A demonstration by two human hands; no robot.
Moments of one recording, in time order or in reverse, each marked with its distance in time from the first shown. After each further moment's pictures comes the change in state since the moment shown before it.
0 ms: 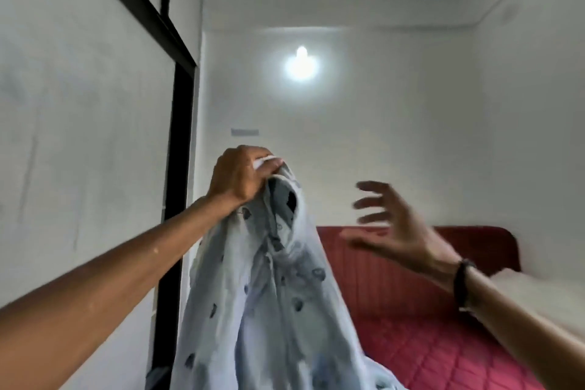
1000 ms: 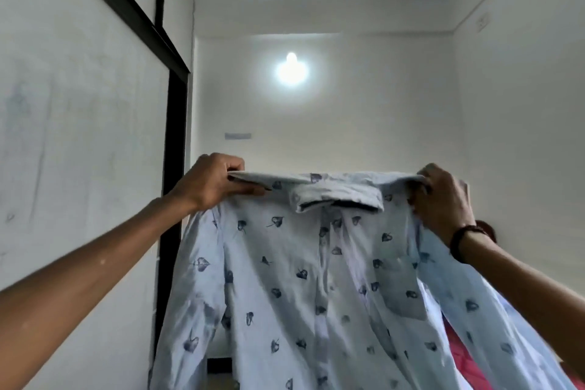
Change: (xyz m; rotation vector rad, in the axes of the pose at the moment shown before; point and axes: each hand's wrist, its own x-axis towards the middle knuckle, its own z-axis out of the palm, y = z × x) left_hand -0.028 0.028 -0.090 -0.146 -0.281 -0.003; right_hand -0.009 -0.006 -0.088 -0.427 0.578 0.034
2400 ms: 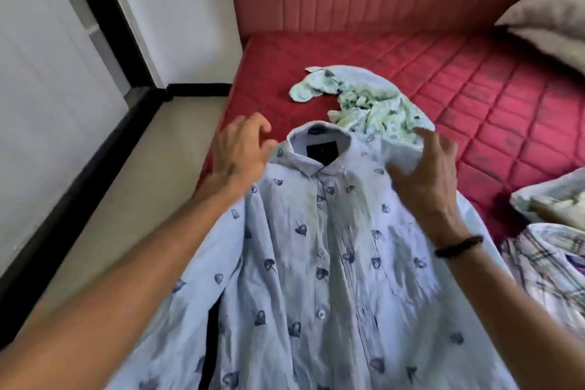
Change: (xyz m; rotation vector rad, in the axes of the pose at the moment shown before) left_hand -0.292 -0.161 0.487 0.151 -0.506 -0.758; right_hand -0.373 0.286 0.252 -0.261 -0.690 0.569
